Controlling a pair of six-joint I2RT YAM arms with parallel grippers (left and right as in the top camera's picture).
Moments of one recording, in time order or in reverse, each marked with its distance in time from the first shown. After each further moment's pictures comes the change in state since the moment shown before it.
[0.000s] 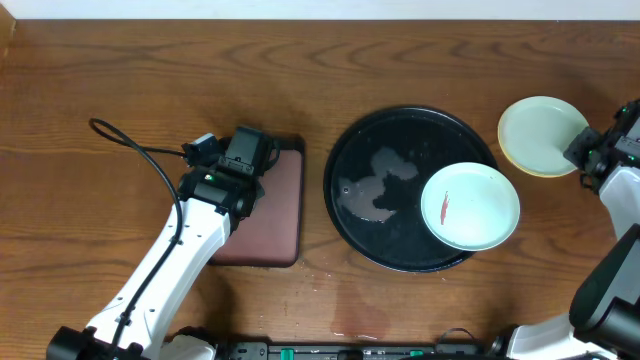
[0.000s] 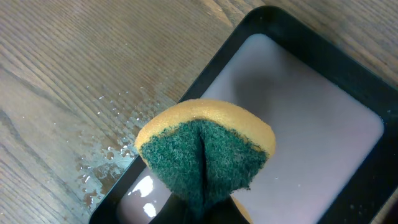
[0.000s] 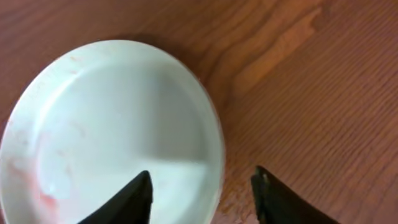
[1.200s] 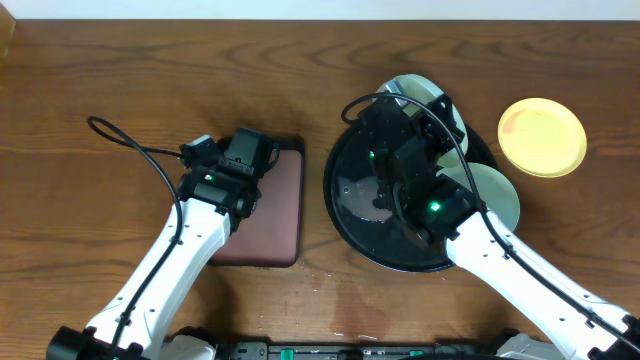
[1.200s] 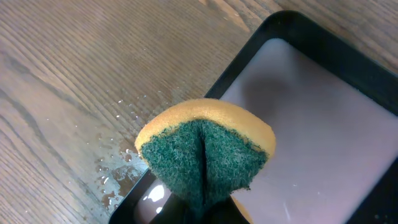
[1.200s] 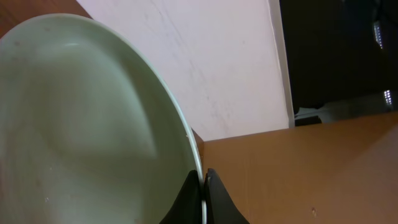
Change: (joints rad) left arm 0.000 0.000 0.000 -0.029 -0.047 0.004; right arm 1.160 -0.300 -0.002 0.114 1.026 -0.969
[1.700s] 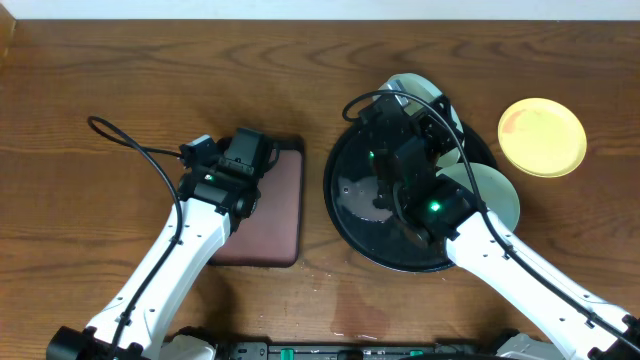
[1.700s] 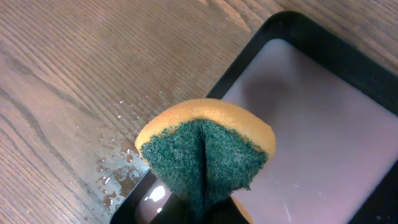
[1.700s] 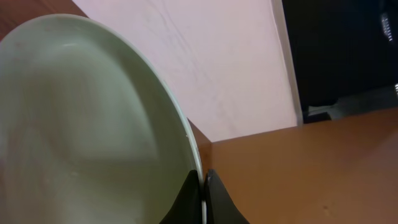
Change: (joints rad) left arm 0.000 0.000 0.000 -0.003 -0.006 0.000; right arm 0.004 0.000 0.000 -0.006 -0.006 0.031
